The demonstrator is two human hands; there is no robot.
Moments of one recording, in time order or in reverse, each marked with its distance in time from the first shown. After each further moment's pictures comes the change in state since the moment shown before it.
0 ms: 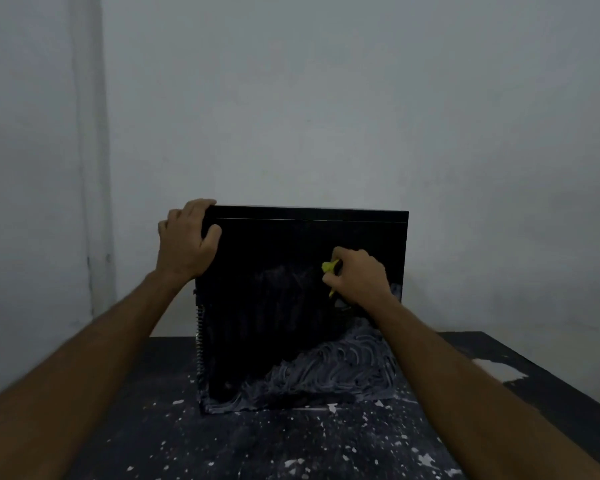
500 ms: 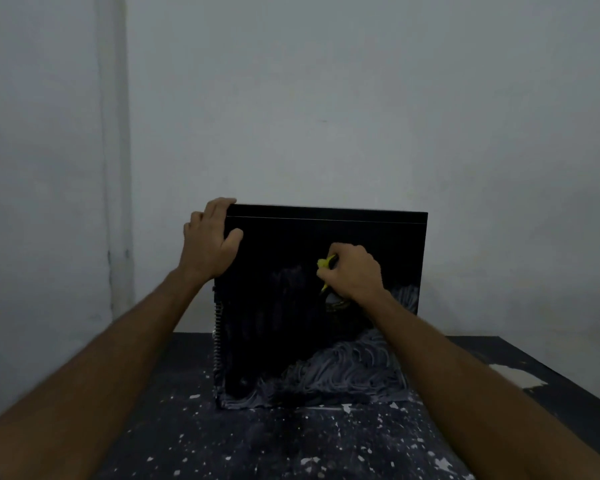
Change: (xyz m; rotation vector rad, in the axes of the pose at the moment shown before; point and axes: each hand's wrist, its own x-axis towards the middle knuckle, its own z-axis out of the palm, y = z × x) left_hand -0.005 0.003 -0.005 -0.049 -0.095 -0.049; right_hand 0.012 -0.041 0.010 0.096 -0.005 0.040
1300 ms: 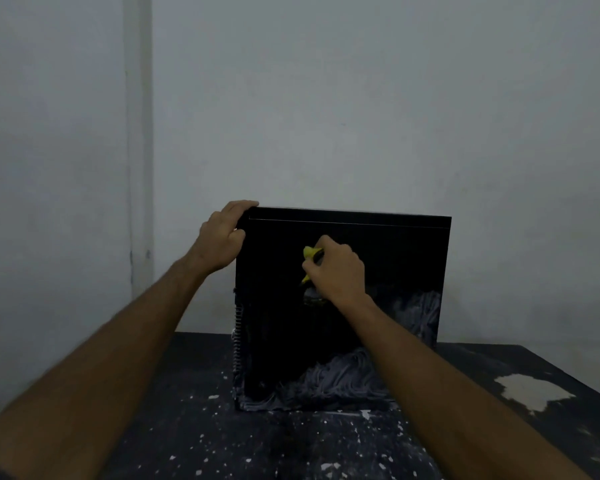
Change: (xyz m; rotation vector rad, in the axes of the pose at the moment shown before) left_hand 0.017 -0.027 -0.024 -0.137 -0.215 0.027; right_hand 0.005 -0.058 0.029 0.106 0.084 -0.036
